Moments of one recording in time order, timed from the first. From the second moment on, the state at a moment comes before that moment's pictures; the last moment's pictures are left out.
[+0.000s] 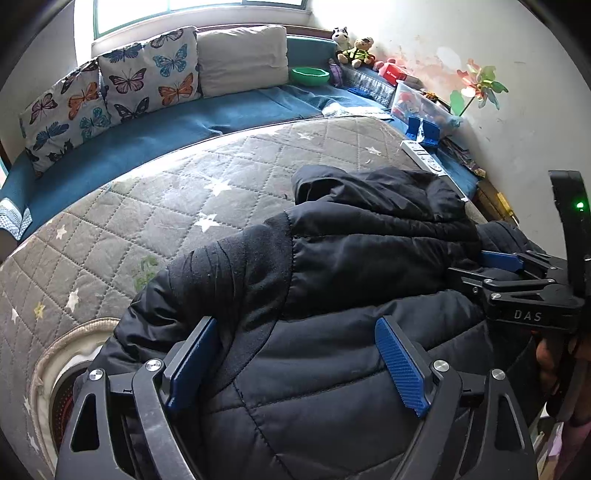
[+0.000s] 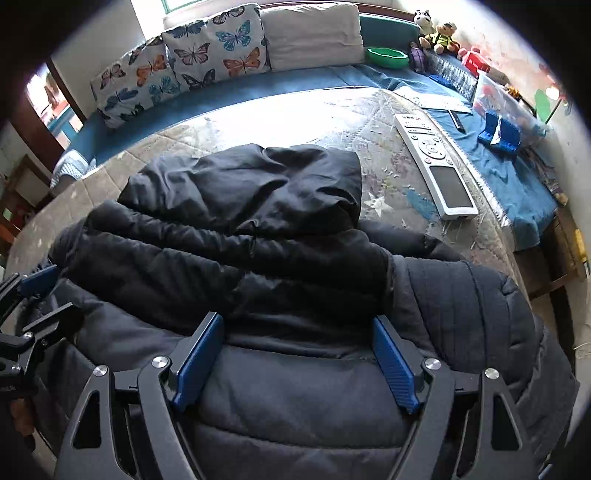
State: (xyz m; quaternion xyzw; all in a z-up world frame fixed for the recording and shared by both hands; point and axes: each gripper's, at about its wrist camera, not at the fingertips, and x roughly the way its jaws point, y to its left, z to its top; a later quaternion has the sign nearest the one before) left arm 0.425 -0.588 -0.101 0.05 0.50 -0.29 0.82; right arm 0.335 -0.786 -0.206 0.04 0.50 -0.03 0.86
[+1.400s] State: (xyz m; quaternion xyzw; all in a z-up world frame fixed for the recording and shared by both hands) left arm 0.243 -0.520 -0.088 0.08 0.41 -0.29 0.86; right arm 0.179 -0.736 -0.205 -0.02 0.36 -0.05 0.93
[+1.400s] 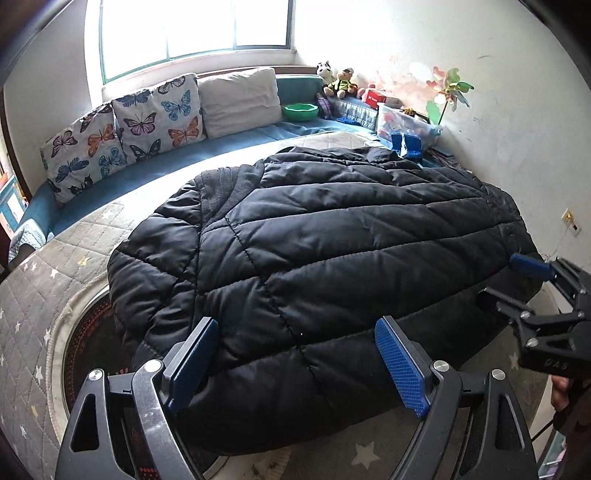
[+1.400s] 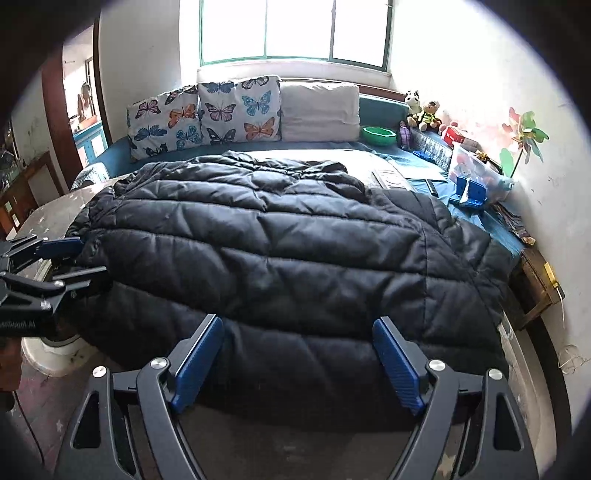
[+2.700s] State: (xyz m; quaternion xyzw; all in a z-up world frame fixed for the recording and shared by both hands) left arm 0.096 -0.430 -0.024 0.09 0.34 -0.26 0.90; right arm 0.110 -0.686 -0.184 -0.03 0.32 -0.11 0.94
